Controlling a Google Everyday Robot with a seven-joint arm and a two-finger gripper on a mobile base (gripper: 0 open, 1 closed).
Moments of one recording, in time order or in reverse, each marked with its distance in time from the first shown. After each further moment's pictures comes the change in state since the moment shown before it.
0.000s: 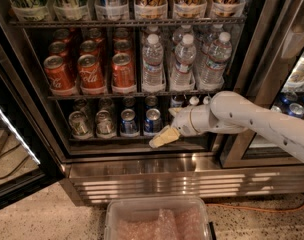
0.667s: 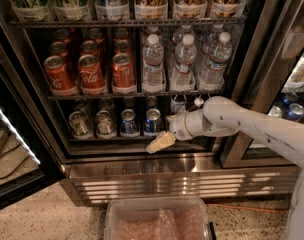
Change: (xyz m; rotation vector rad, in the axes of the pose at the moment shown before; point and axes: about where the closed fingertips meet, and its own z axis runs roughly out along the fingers) arm 0.026 -0.001 0.037 -0.058 0.035 0.074
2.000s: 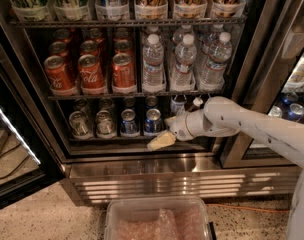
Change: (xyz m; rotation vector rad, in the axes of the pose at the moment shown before) arm 0.001 0.001 0.002 -0.004 0.001 0.001
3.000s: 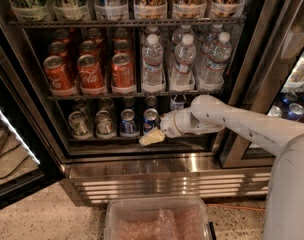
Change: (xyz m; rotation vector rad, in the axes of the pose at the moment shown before) arm -0.015 -0.002 0.042 -0.022 -0.003 -0.042
